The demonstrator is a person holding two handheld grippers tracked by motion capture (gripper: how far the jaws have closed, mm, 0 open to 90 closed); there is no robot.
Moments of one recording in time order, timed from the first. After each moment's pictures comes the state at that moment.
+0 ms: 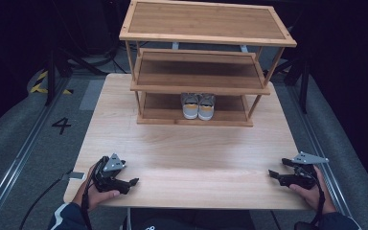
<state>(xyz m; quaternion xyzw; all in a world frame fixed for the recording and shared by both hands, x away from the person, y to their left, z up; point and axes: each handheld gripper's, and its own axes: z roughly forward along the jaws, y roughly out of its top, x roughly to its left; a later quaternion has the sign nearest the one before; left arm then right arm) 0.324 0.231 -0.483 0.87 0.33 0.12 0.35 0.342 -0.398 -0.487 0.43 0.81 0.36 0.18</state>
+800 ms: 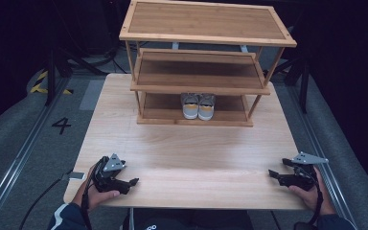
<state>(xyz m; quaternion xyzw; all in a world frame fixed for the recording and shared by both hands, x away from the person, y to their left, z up) 0.324 0.231 -0.483 0.87 0.34 0.12 0.35 0.341 -0.397 -0.487 0.43 0.81 0.36 0.19</state>
